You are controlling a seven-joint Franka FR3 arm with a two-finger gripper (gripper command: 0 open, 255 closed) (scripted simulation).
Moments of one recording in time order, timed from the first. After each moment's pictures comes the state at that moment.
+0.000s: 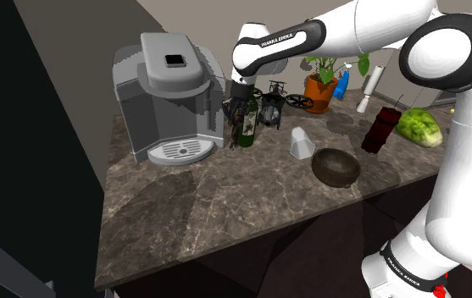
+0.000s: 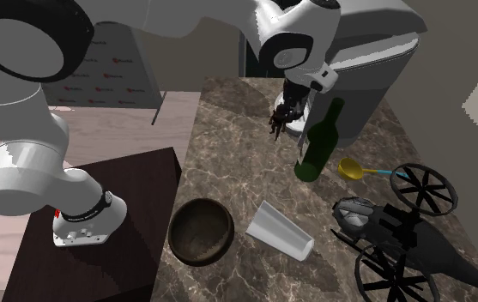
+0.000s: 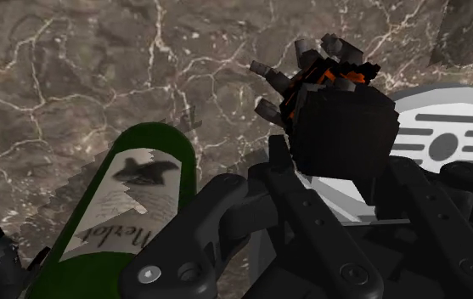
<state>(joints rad) -0.01 0.37 0.09 -1.68 0.11 2.08 0.19</state>
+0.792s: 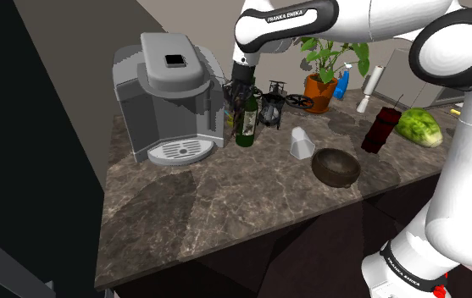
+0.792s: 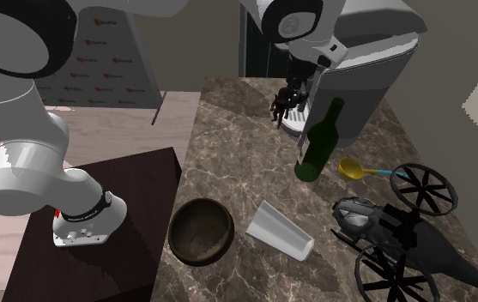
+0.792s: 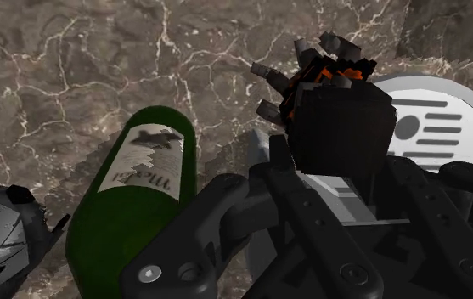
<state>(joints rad) -0.02 0.32 0.09 -1.57 0.11 1.94 0.20</state>
